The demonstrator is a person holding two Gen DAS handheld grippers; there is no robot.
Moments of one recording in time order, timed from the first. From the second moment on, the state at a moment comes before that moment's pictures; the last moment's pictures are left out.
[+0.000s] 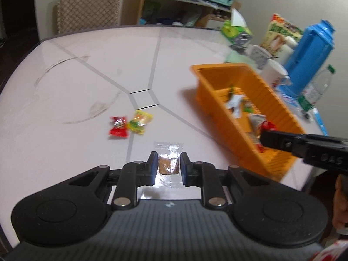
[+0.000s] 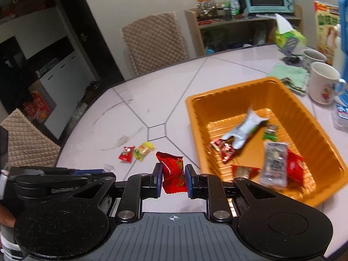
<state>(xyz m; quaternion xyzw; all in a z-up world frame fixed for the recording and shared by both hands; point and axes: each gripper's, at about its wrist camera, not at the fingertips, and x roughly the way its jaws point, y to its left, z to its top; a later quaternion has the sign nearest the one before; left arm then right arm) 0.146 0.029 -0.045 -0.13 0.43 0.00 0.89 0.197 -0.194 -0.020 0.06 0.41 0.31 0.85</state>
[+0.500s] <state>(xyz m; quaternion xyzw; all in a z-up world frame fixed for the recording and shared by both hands) 0.183 -0.048 -0.014 -0.10 0.40 -0.08 0.91 0.205 -0.271 -0.013 0.10 0.40 0.24 0.88</state>
